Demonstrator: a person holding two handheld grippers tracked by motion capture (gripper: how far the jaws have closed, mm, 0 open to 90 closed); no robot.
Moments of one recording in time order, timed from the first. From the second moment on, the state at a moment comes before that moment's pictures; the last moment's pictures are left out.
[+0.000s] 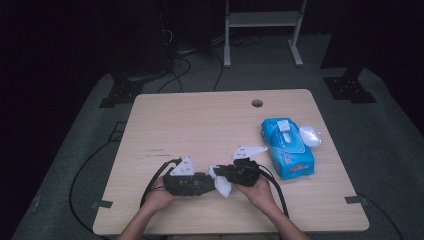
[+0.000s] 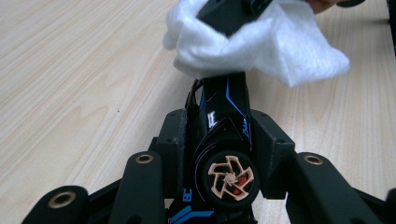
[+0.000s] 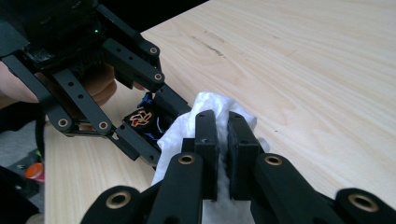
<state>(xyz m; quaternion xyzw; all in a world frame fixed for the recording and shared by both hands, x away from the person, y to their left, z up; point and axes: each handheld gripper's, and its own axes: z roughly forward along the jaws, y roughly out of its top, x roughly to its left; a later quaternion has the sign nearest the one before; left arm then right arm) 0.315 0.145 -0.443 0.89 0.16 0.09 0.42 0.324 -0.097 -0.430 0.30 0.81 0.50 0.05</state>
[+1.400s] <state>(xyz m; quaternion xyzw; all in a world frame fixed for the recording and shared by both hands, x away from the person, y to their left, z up) 0.318 0.154 -0.435 0.91 0.18 0.10 0.35 0.328 -0.141 -0.431 0.33 0.81 0.48 0.09</state>
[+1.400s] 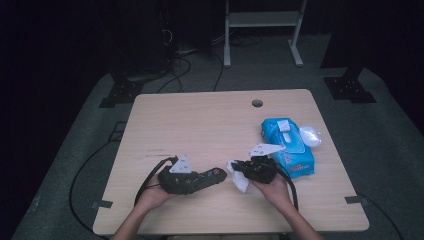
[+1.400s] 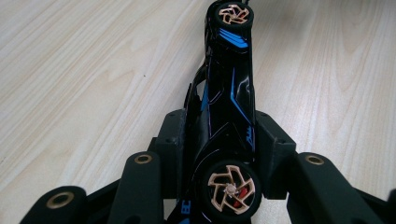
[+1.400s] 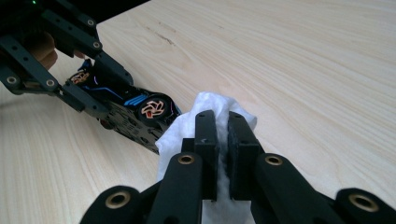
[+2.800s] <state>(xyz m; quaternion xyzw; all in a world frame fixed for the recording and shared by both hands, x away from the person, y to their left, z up) 0.331 0.094 -0.411 0.93 0.12 0.13 0.32 0.328 -0.153 -0.419 0.33 0.77 0.54 0.05</state>
